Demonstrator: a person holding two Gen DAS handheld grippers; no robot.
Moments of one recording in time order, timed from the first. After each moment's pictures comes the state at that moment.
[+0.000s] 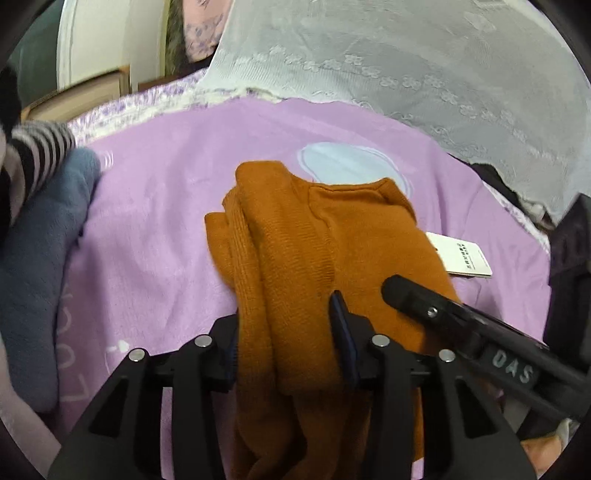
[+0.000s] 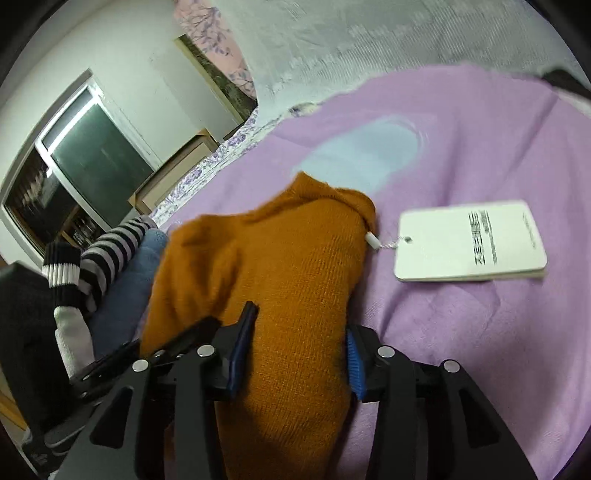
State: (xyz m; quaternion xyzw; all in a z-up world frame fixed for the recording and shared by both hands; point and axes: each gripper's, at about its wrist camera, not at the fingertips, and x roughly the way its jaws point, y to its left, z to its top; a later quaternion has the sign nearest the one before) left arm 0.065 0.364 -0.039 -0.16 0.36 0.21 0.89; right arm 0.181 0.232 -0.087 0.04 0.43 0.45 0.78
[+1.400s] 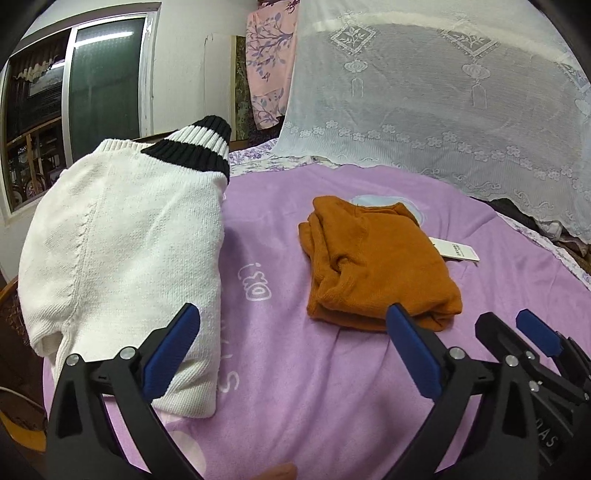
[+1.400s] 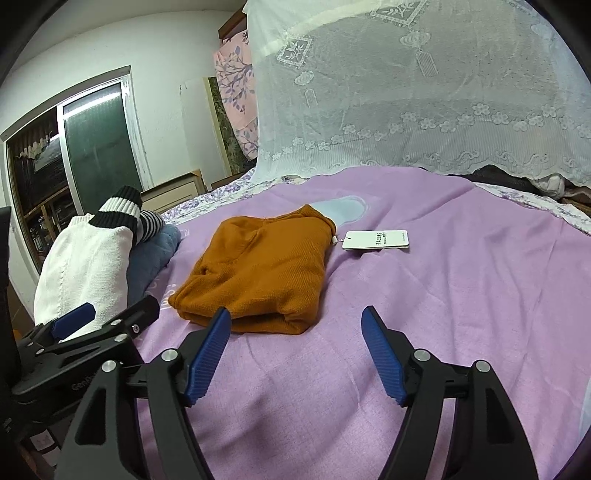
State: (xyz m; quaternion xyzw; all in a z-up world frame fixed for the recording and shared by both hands) left arm -0.091 0.285 -0.005 -0.11 0.25 0.35 0.89; right arm 0.021 0.127 -0.051 -0.04 0.24 0.39 0.89
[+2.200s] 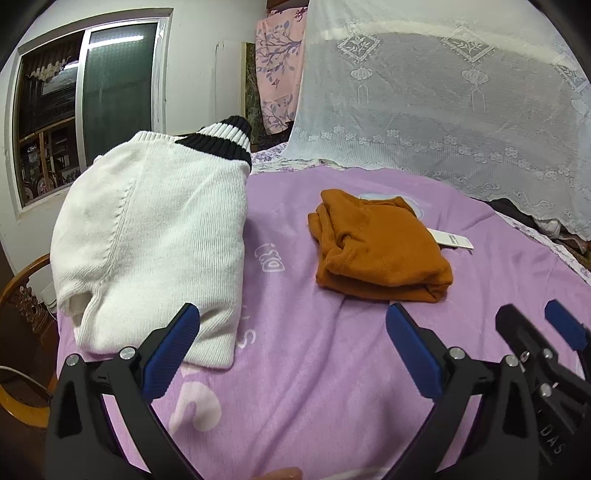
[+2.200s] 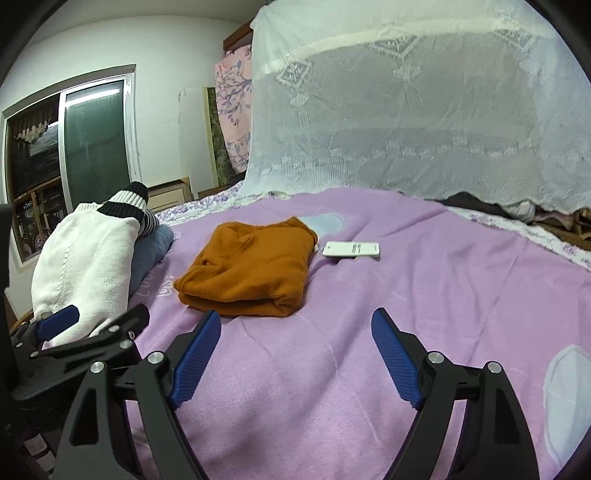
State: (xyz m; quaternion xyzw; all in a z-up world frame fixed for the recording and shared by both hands) left arm -0.123 0.261 -0.011 -0.10 0.24 0.37 0.89; right arm -0.026 0.098 -0.047 -0.07 0.18 0.35 0.92
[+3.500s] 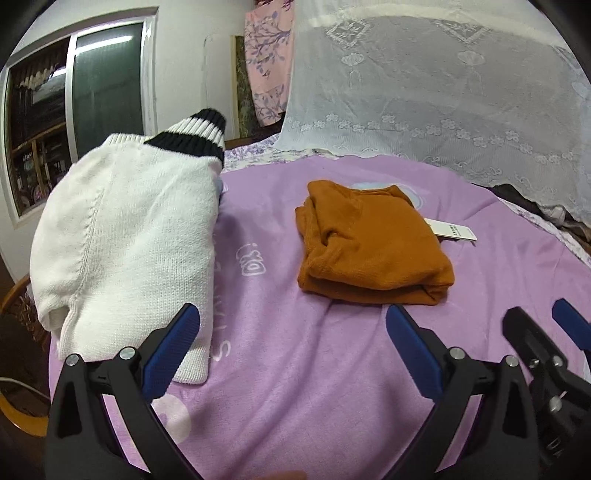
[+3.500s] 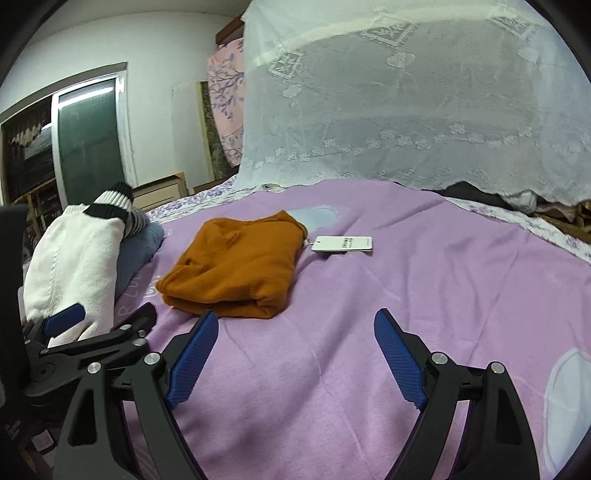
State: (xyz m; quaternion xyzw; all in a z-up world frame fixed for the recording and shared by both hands) left arm -0.090 0.258 -0.017 -0.09 0.26 0.37 0.89; right arm -0.003 0.098 -0.048 -0.07 0.20 0.35 0.91
